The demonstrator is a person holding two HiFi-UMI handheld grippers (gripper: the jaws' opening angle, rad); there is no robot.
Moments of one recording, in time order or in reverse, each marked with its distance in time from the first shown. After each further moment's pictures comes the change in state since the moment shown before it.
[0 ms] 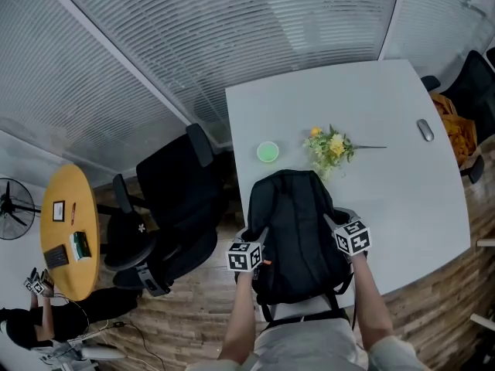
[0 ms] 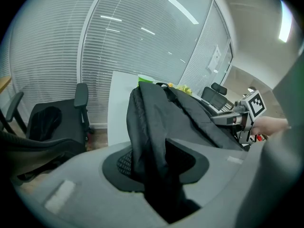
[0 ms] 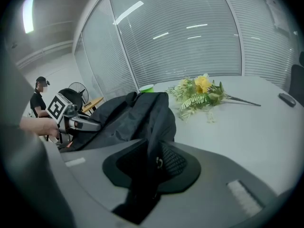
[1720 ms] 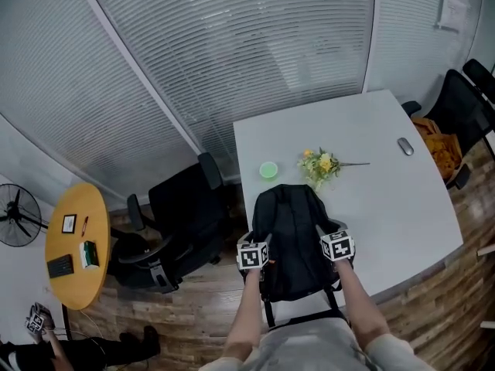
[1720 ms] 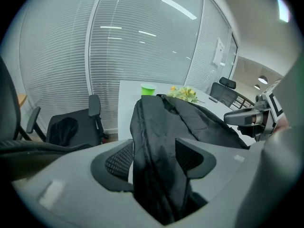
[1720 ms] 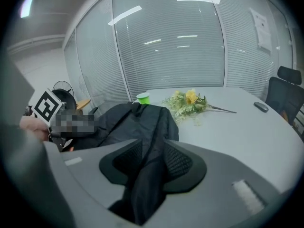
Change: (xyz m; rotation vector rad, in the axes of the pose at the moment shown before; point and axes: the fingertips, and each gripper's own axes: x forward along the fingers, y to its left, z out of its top) left arm -0.036 -0.009 0.016 0.055 -0.012 0.162; right arm -0.045 0.032 0.013 0.016 -0.060 -0.201
